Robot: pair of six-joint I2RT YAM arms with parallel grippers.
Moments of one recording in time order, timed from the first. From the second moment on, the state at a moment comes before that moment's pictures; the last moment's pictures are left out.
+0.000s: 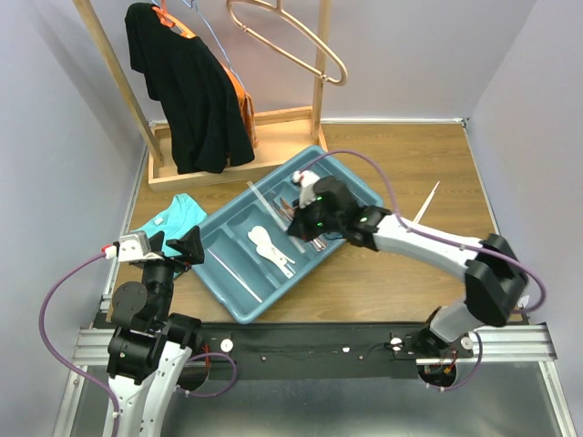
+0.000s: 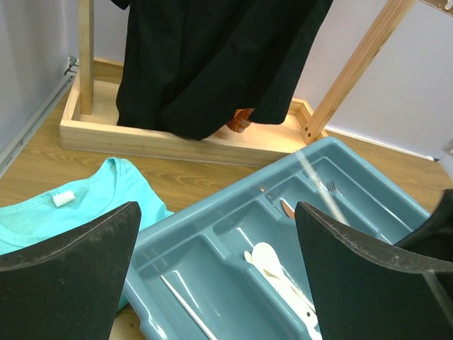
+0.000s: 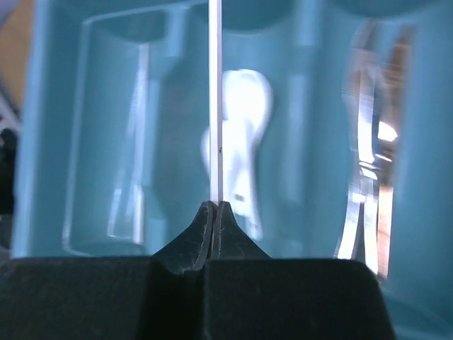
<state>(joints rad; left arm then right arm) -0.24 0.01 0.53 -0.43 -0.23 -0.32 0.81 1.51 1.06 -0.15 -0.17 0.27</state>
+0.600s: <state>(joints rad) -0.23 0.01 0.53 -0.43 -0.23 -0.32 1.07 1.88 1.31 -0.08 -0.26 0.43</state>
